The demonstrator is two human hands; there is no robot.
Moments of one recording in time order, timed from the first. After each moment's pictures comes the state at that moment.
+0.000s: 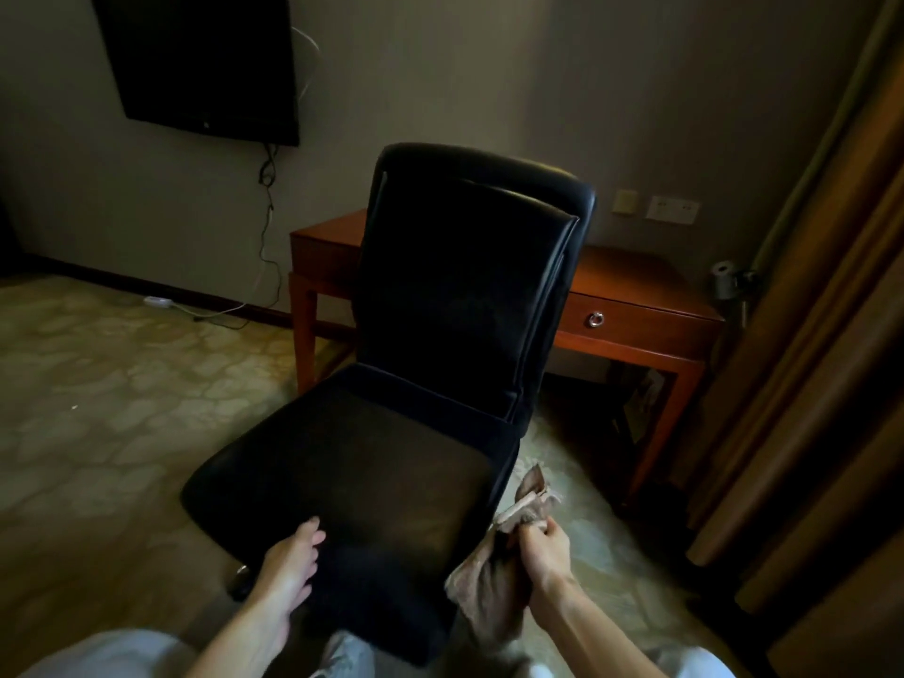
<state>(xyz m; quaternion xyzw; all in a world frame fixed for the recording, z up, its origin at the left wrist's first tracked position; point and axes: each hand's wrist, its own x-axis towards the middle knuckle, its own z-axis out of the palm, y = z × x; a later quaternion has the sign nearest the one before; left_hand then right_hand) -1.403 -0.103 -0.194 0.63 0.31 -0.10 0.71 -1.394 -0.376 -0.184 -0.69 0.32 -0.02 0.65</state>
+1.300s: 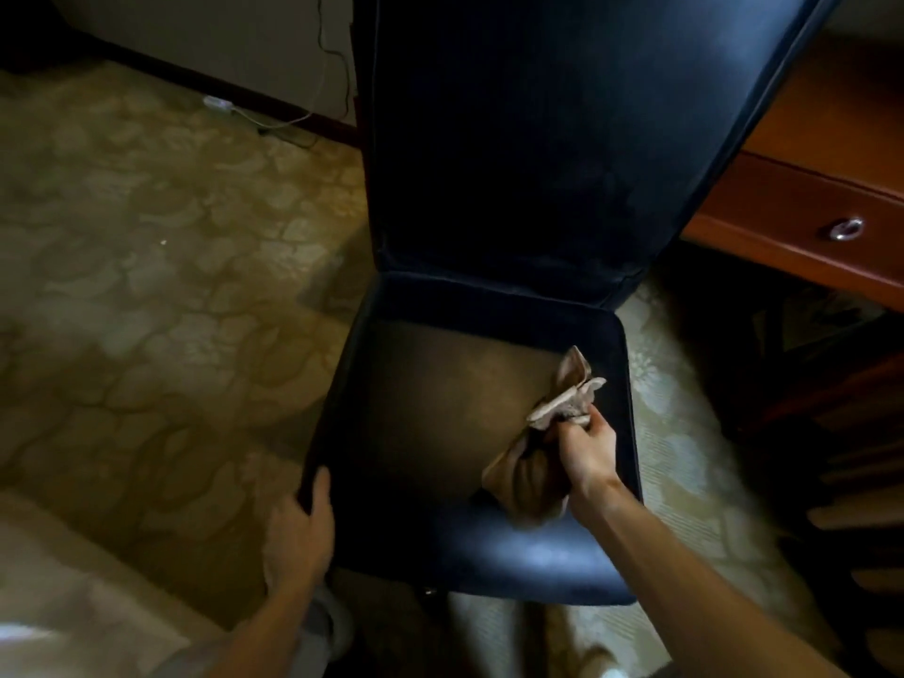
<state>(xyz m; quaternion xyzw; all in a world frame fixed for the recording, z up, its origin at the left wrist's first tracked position) -1.308 0.000 -0.281 0.74 0.50 -0.08 0.44 -1.194 -0.290 -0.183 -0.71 0.30 0.08 0.64</state>
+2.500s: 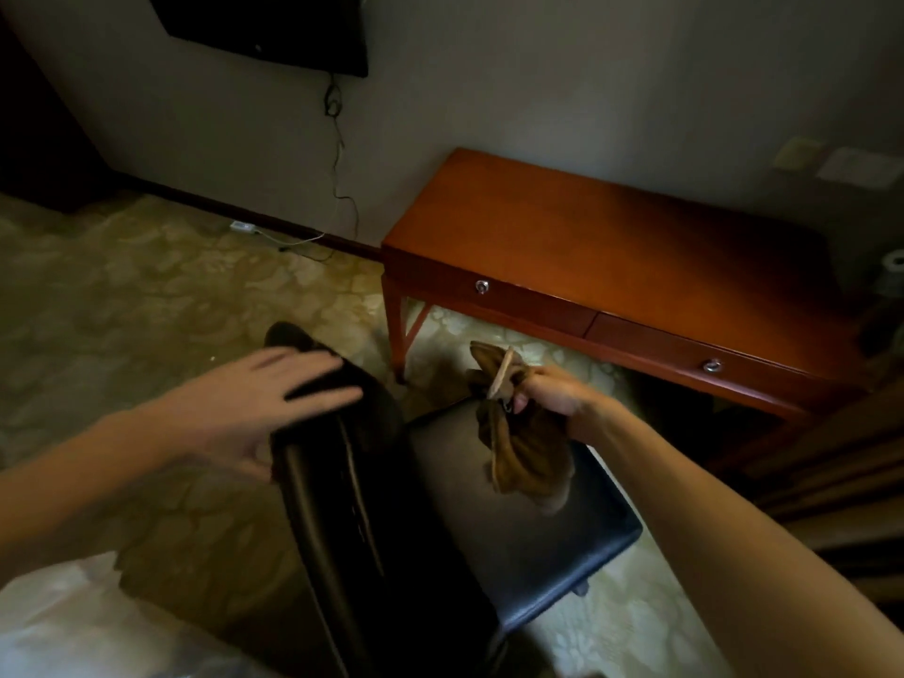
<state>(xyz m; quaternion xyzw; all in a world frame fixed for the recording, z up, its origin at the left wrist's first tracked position) -1.159 0.188 0.262 0.90 -0.41 -0.06 -0.13 -1.088 -0.207 0.222 -0.77 0.13 0.35 0.52</state>
